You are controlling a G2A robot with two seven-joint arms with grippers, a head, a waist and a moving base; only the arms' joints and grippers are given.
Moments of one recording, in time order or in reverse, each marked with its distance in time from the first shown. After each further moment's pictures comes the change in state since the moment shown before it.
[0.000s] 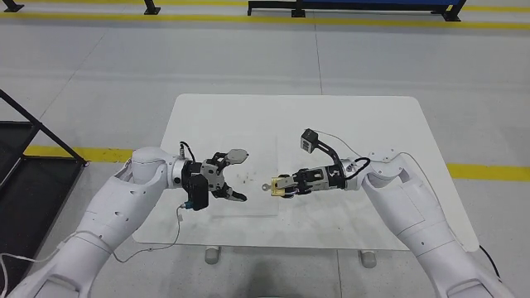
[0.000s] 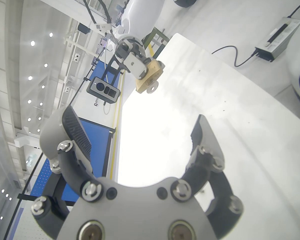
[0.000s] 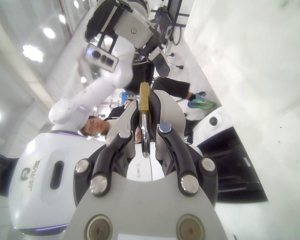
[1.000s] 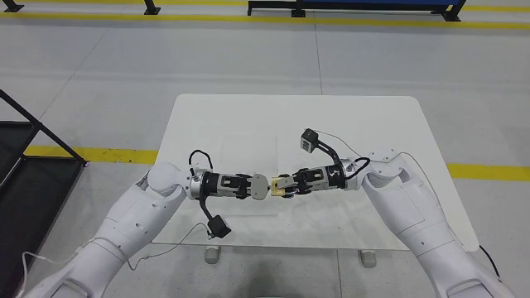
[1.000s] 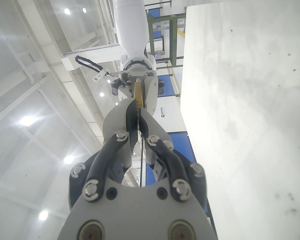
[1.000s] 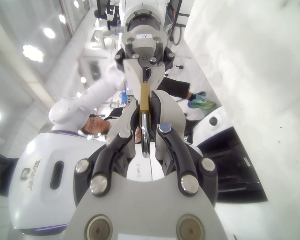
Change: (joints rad) left arm 0.026 -0.051 0.086 -0.016 0.163 0.796 -0.060; right arm 0.000 0.000 0.000 0.000 0.000 0.000 0.000
